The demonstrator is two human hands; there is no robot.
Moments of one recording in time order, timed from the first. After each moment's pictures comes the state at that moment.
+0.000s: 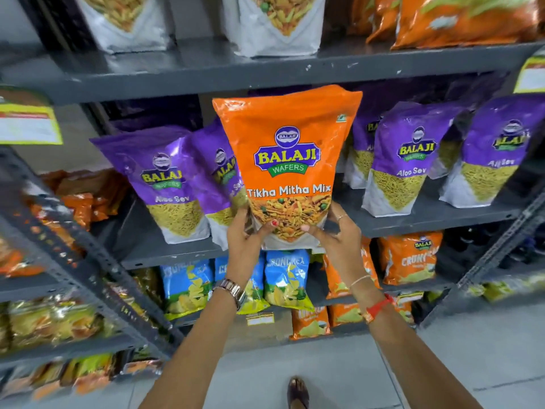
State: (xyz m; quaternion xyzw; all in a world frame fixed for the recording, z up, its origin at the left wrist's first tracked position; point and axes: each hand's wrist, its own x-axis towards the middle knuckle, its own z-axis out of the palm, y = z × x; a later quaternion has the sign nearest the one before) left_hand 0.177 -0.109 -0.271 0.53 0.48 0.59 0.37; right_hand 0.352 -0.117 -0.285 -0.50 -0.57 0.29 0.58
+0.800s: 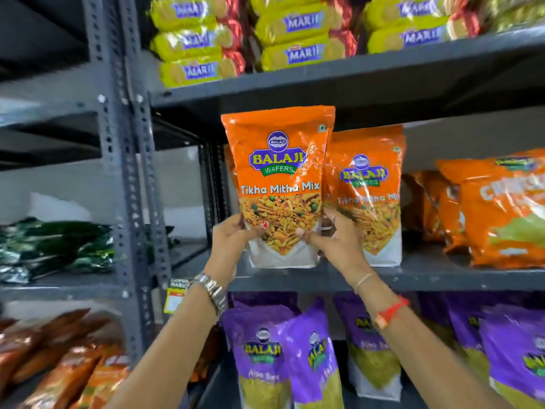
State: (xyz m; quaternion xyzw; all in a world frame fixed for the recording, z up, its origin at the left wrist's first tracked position) left_hand 0.044 -0.102 0.039 0.55 0.39 0.69 0.25; right_hand 0.221 -0.045 0.017 -0.30 -0.70 0.19 0.62
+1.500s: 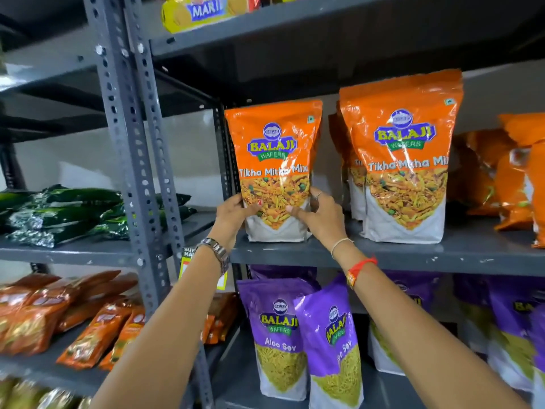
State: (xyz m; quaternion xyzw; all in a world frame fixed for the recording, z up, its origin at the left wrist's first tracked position) left_hand -0.013 -0.036 0.018 0.49 0.50 0.66 0.26; right_hand 0.156 0.022 -0.002 -0.33 -0.72 0.24 0.56
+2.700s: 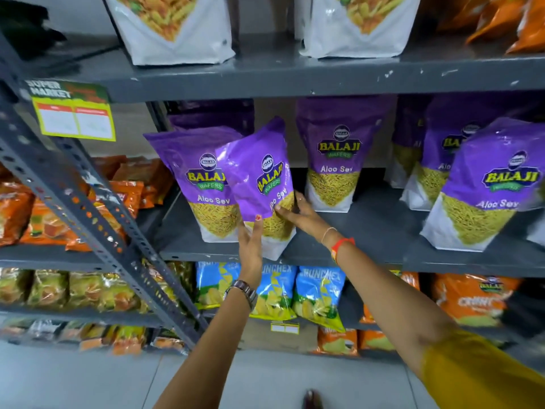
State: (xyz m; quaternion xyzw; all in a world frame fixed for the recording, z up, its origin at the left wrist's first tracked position) left_hand 0.136 -0.058 -0.310 0.30 0.56 0.64 0.43; right_hand 0.244 0.042 -0.309 -0.45 -0.62 0.54 0.34
